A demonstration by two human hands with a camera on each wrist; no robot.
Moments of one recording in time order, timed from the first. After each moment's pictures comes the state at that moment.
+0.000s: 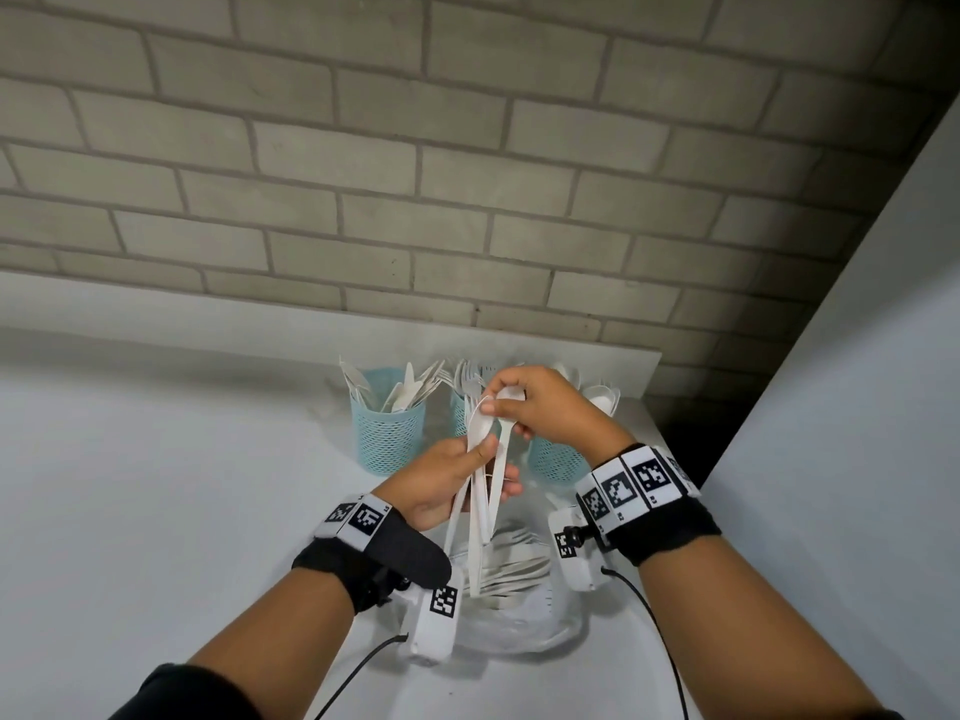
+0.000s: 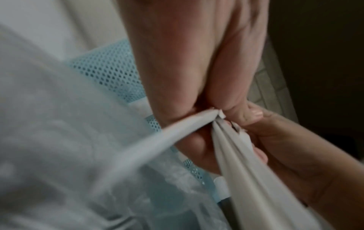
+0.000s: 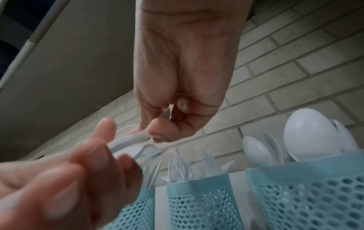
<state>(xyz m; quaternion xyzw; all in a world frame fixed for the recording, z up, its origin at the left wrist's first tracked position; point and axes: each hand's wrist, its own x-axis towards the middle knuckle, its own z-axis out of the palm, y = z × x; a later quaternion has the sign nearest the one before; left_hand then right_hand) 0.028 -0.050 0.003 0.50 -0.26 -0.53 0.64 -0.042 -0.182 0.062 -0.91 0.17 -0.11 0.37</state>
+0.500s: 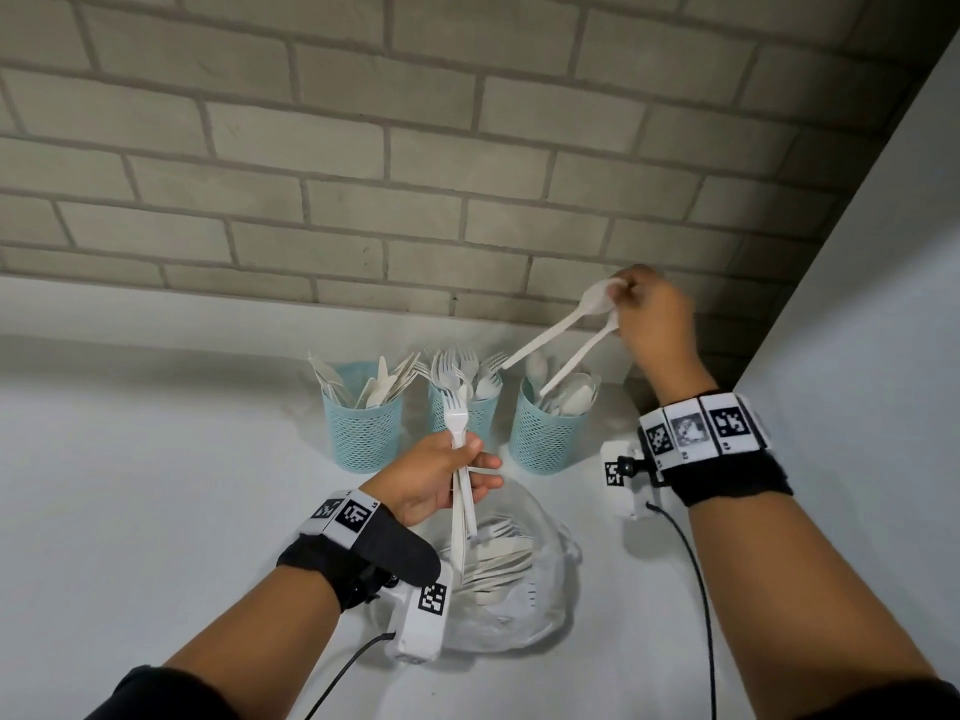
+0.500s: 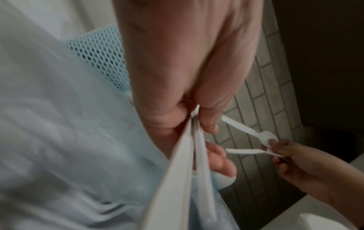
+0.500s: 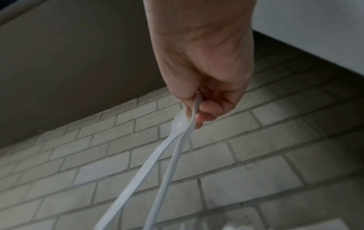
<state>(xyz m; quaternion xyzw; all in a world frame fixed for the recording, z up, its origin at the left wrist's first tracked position) 0.029 -0.065 -0.004 0.50 -0.22 -0.55 0.63 -0.089 -0.262 0.115 -0.84 0.35 -0.39 0.16</state>
